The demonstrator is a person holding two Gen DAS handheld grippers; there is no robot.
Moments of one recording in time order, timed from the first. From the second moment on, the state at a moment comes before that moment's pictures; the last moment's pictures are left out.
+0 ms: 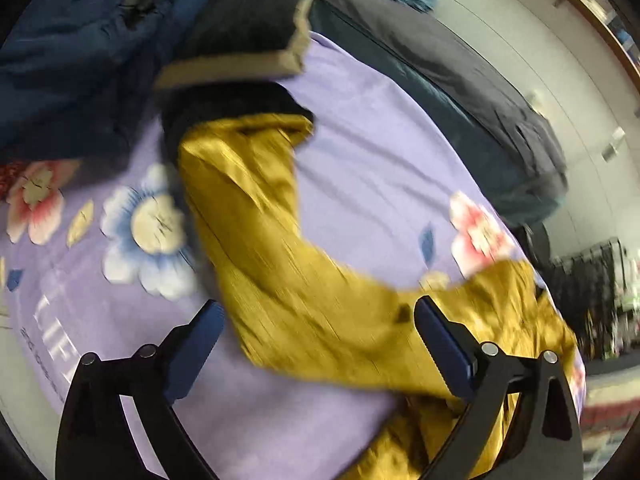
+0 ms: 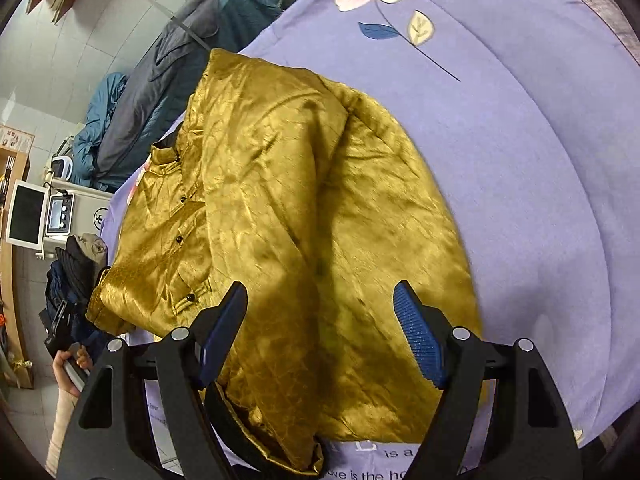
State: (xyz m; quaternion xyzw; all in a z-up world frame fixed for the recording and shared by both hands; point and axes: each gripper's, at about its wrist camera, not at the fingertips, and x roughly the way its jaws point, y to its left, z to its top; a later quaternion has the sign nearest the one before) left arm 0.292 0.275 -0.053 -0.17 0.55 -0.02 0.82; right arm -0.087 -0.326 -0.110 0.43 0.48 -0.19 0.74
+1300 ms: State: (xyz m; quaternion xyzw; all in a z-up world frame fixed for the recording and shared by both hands) left arm 0.140 0.175 -0.133 -0.01 0.62 -0.13 0.77; right arm -0.060 -0.443 -0.028 -0.06 0.62 -0.27 0.73
